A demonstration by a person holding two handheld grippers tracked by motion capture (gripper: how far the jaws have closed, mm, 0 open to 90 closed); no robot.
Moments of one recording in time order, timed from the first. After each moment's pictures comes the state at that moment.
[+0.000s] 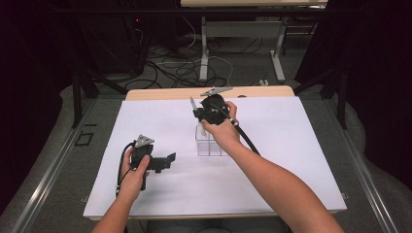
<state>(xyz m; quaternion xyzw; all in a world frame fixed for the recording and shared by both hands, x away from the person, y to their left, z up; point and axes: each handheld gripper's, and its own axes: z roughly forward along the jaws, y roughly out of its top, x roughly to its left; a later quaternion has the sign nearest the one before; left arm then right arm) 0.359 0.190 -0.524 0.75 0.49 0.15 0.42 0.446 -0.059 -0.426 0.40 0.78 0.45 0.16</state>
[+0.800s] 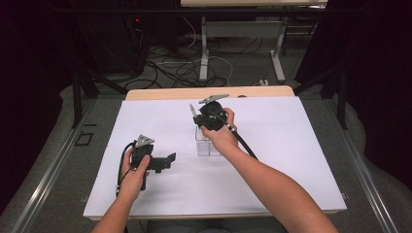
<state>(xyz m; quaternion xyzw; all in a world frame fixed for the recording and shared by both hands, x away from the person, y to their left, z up) 0.359 0.190 -0.524 0.75 0.49 0.15 0.42 0.445 -0.055 -0.450 0.40 0.79 0.43 0.15</state>
